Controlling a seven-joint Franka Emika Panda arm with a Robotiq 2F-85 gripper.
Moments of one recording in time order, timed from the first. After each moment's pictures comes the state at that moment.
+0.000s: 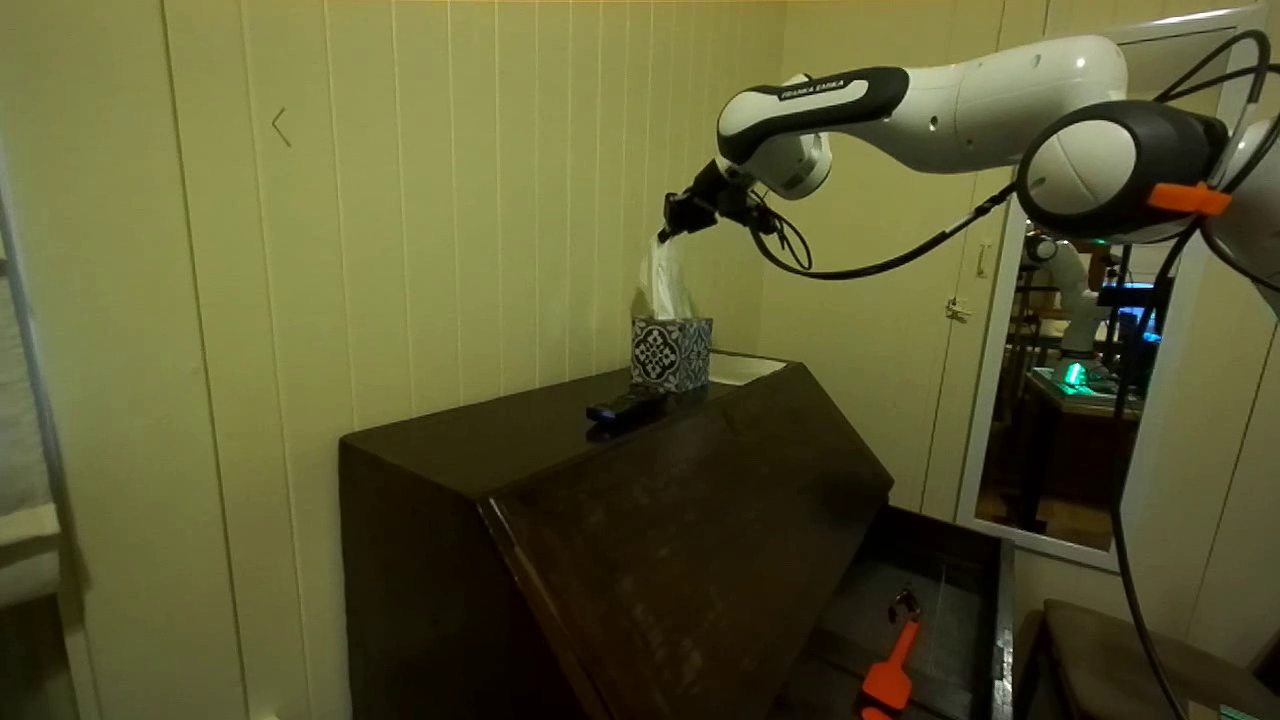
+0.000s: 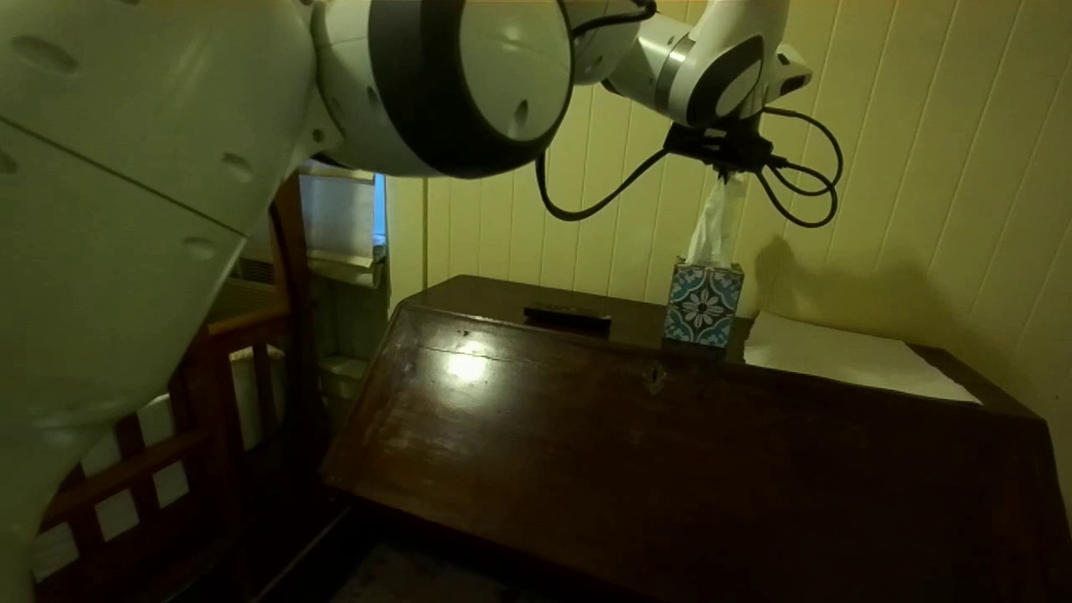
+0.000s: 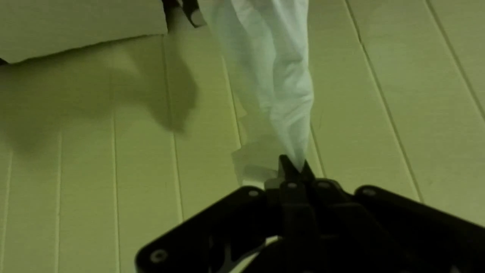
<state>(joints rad) -0.19 0.57 -0.04 -1.03 0.40 2.48 -0.27</state>
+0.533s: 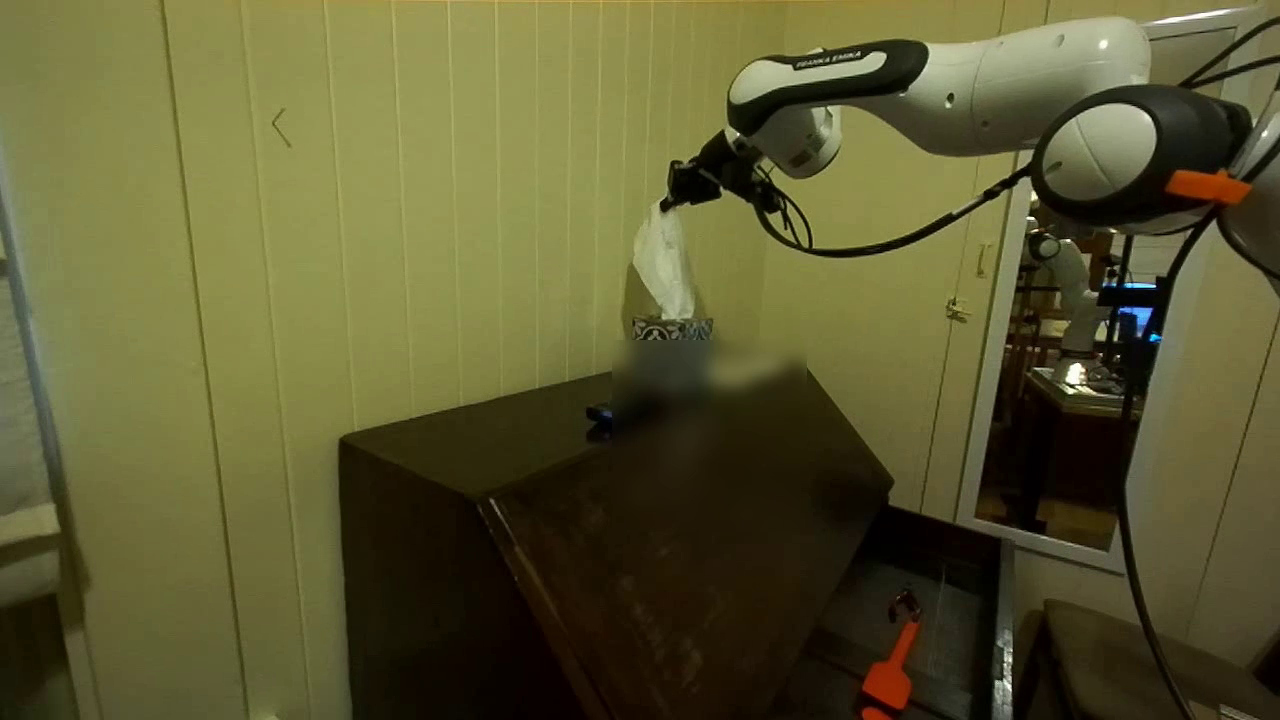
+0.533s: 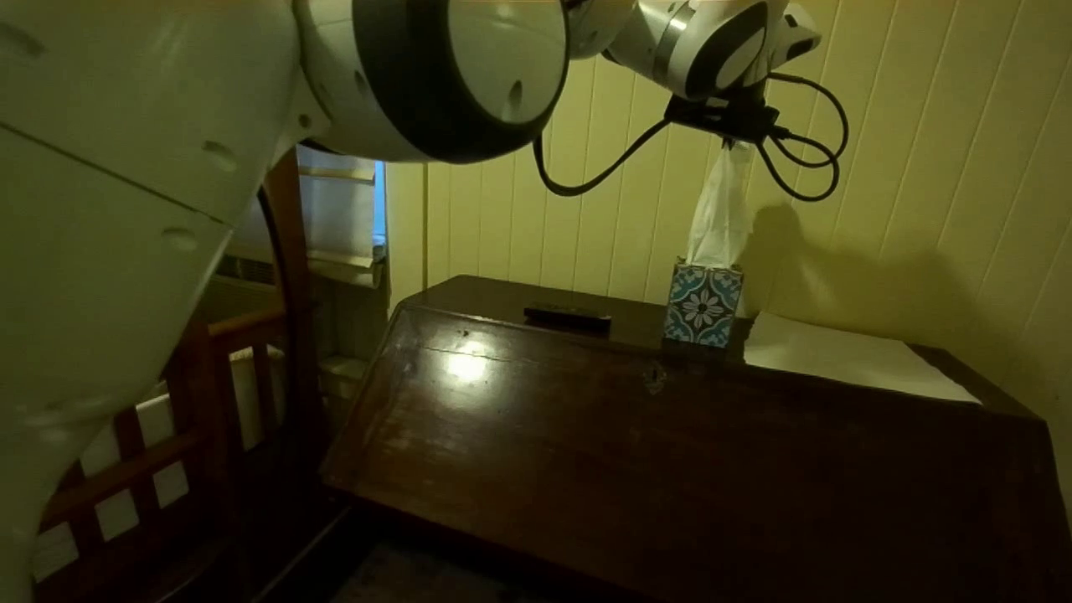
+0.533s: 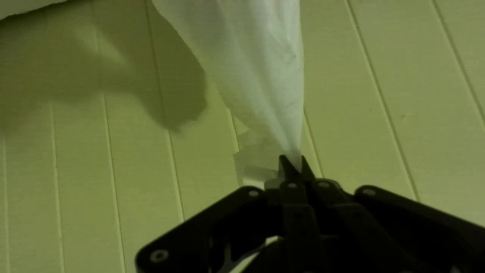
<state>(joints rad) -0.21 0.53 -0.01 -1.01 0.43 2.51 -0.27</state>
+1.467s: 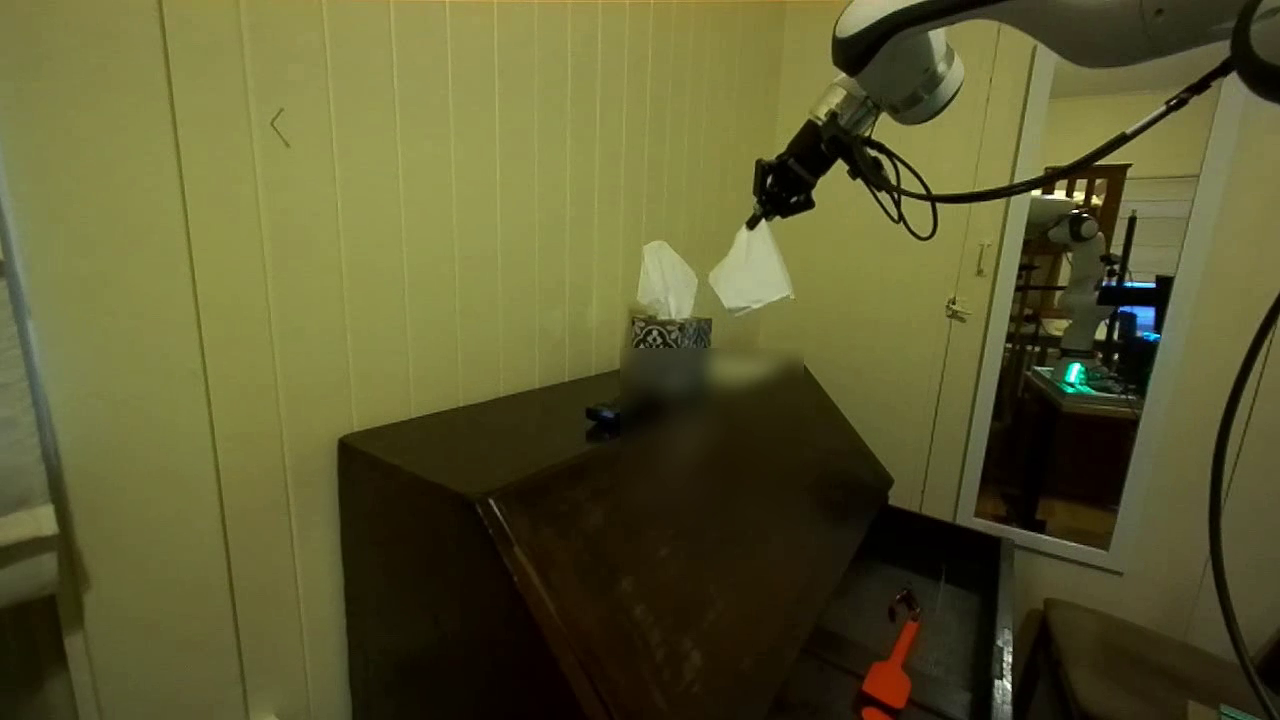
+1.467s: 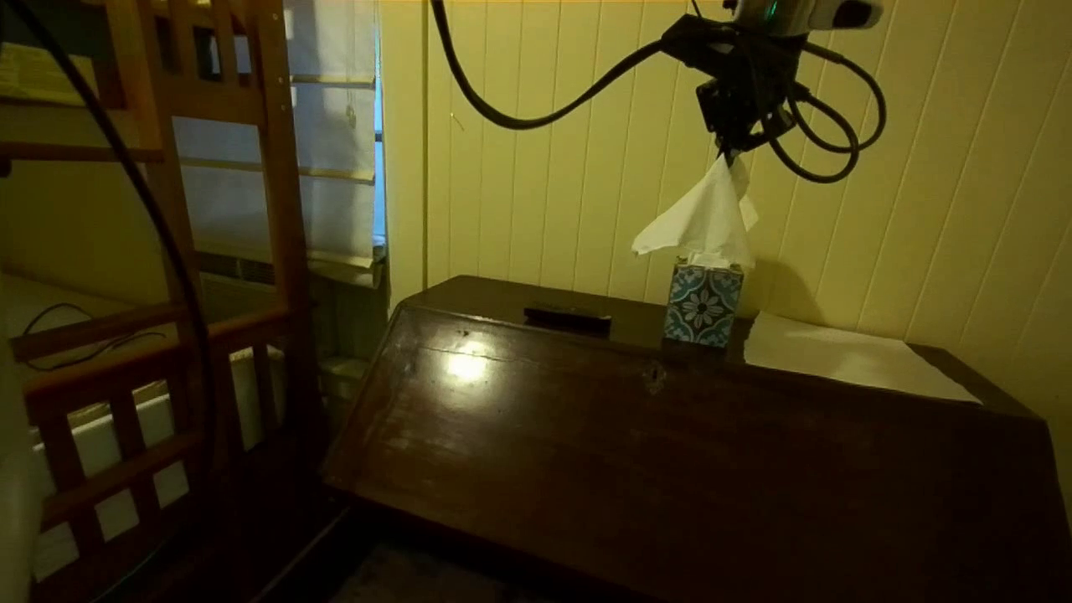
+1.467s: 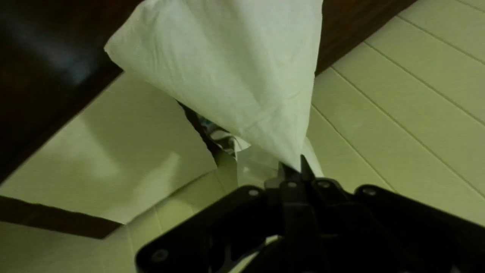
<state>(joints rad) -0.31 0.12 -0.07 -1.46 0.45 2.07 -0.06</state>
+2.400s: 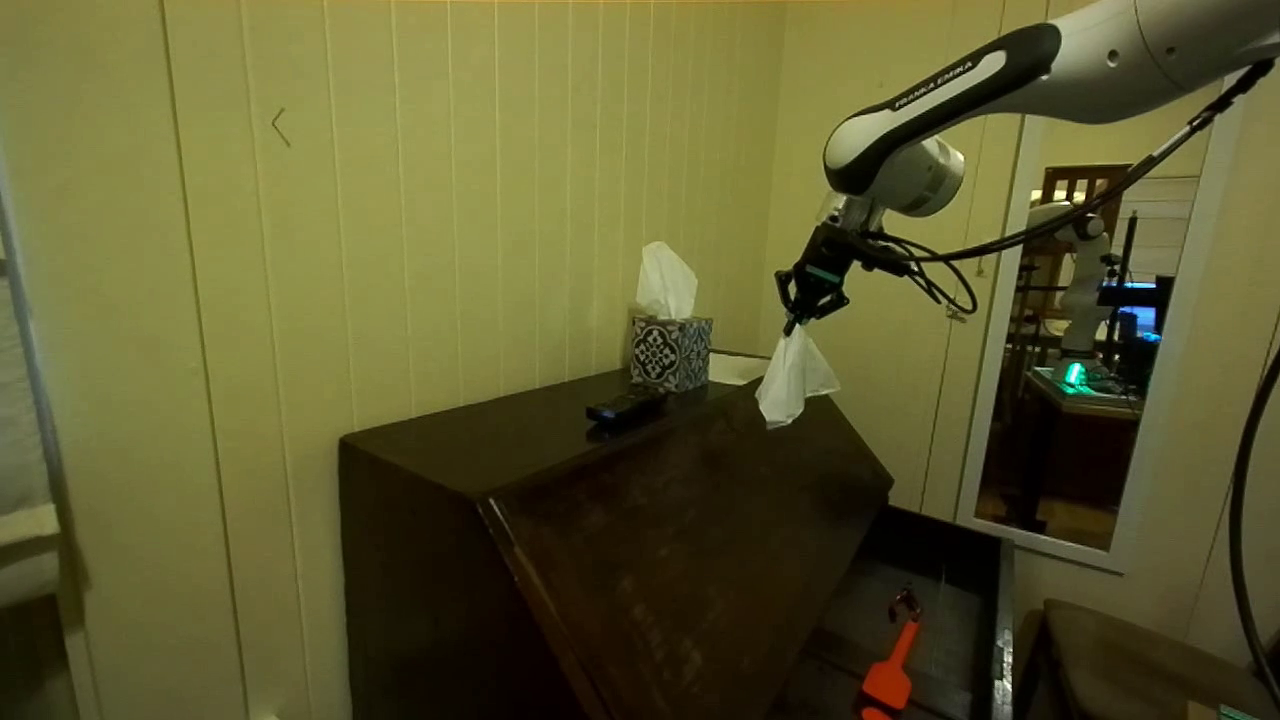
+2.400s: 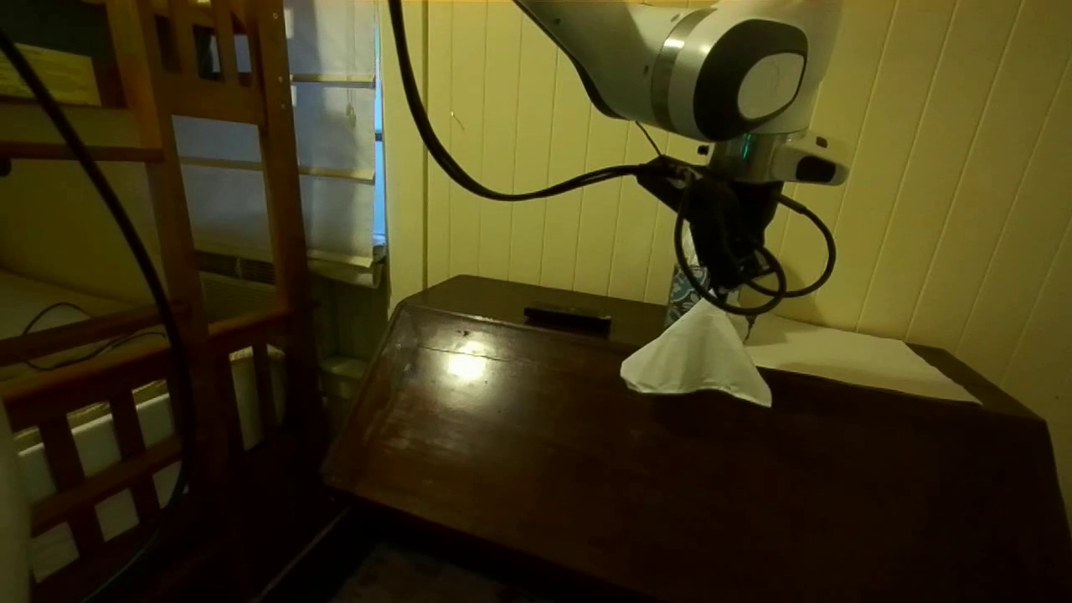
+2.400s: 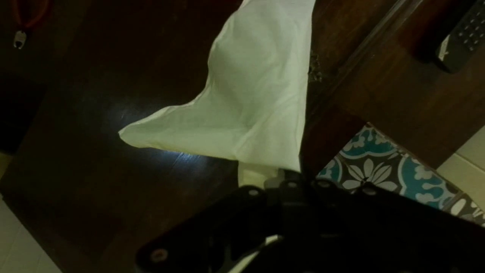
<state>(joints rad) -0.24 0.06 -0.14 -1.85 0.24 2.24 0.25</state>
